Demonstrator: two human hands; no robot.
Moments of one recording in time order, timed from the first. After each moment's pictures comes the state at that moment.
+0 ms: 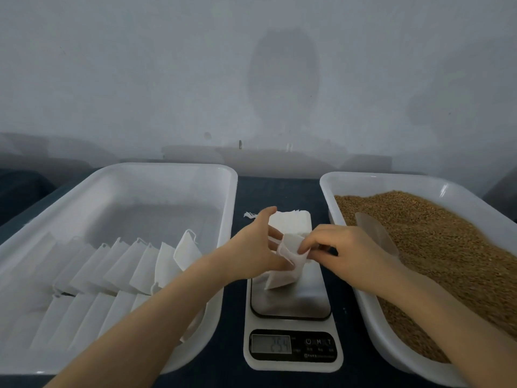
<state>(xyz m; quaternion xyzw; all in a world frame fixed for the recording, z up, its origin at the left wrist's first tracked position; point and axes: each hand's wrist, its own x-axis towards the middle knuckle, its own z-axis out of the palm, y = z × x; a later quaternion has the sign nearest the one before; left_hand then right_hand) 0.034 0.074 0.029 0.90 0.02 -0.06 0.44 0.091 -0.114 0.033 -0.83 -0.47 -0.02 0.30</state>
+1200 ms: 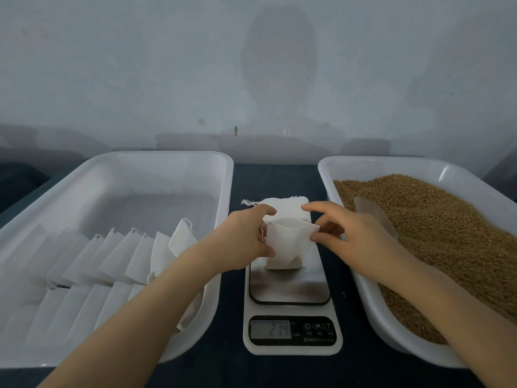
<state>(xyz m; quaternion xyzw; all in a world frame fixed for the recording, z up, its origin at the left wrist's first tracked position) 0.030 0.081 0.031 0.96 0.03 -0.04 0.29 0.090 -0.122 0.025 -0.86 -0.38 -0.02 0.34</state>
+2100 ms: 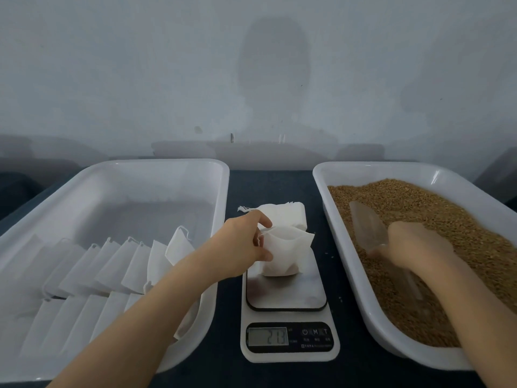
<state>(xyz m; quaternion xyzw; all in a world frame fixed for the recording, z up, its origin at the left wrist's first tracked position) 0.031 0.083 0.027 0.95 0.02 -0.02 0.32 0.120 -0.166 0.038 -0.99 0.02 0.12 -0.02</state>
